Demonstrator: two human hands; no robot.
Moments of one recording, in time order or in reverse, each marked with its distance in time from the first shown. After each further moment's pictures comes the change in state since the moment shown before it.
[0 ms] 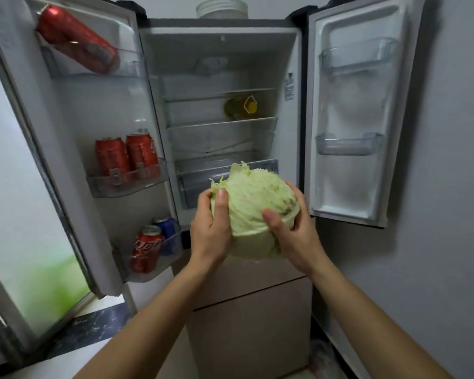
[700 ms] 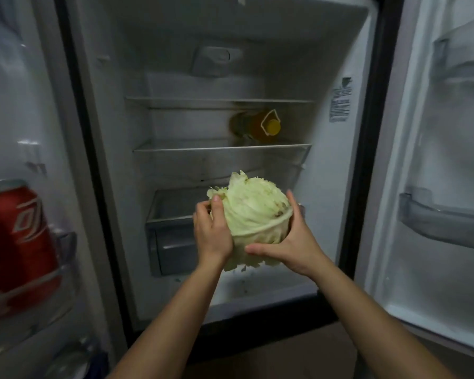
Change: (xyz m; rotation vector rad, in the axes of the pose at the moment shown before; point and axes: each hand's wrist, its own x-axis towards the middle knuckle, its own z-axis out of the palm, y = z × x) left_hand 0.327 -0.202 0.124 -0.003 0.198 -0.167; right_hand 0.345 0.186 0.015 -0.332 -0.192 0.088
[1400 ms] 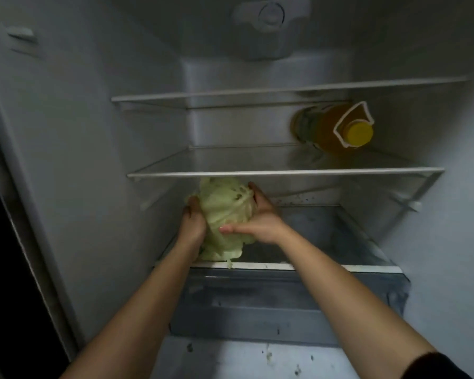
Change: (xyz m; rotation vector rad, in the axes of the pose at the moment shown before) left_hand 0.252 -0.109 0.005 0.102 0.241 -0.283; right_hand 0.309 0.065 0.120 0.218 -0.363 -0.112
